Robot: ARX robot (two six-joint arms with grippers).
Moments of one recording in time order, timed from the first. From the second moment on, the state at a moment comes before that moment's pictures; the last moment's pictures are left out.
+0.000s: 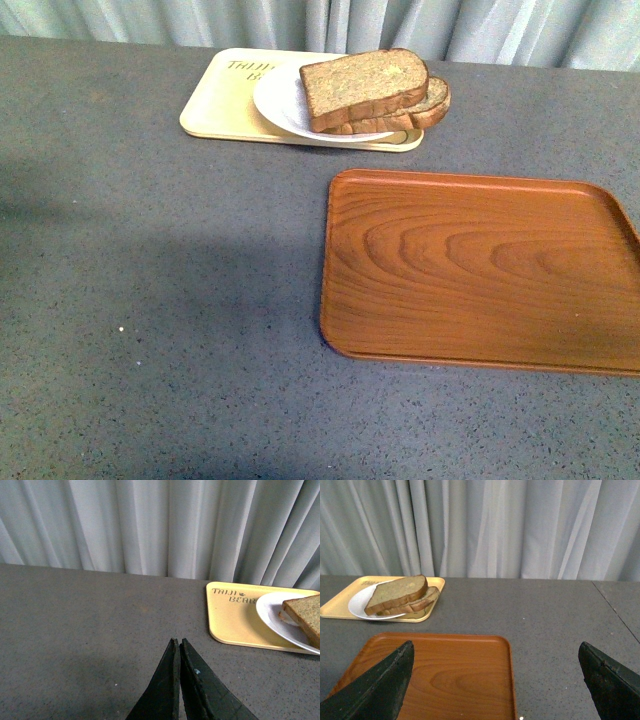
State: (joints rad) left arm 0.00 1.54 0.22 1.31 0.00 -0.02; right arm 0.00 0.00 0.02 0.00 0.00 0.00
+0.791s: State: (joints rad) left arm 0.00 0.80 0.03 0.76 0.00 -0.01; right arm 0.00 0.00 0.02 0.00 0.00 0.00
